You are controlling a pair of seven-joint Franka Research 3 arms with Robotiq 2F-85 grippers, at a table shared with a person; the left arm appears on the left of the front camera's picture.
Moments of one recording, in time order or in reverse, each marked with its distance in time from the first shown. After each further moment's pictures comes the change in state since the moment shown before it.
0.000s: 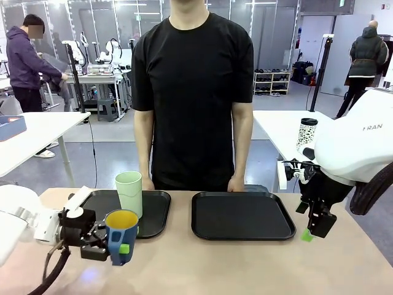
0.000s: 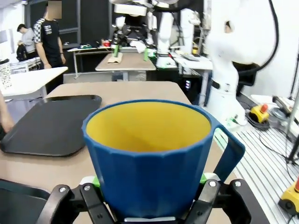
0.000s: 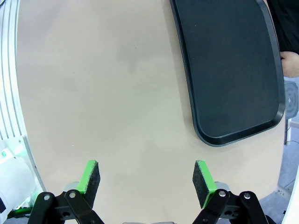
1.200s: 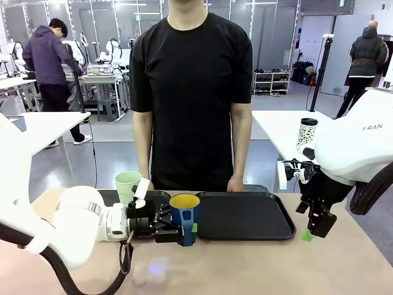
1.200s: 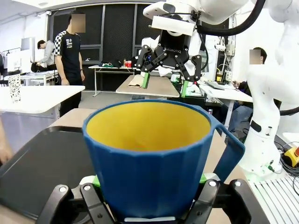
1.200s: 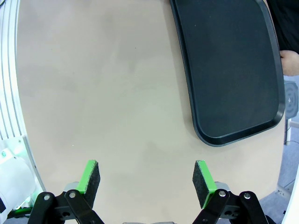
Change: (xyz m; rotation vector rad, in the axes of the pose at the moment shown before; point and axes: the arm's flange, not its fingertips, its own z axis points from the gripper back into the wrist) left arm 0.015 0.035 -0.149 0.110 -0.123 0.034; right arm 0.000 0.000 0.000 0.000 0.000 0.000
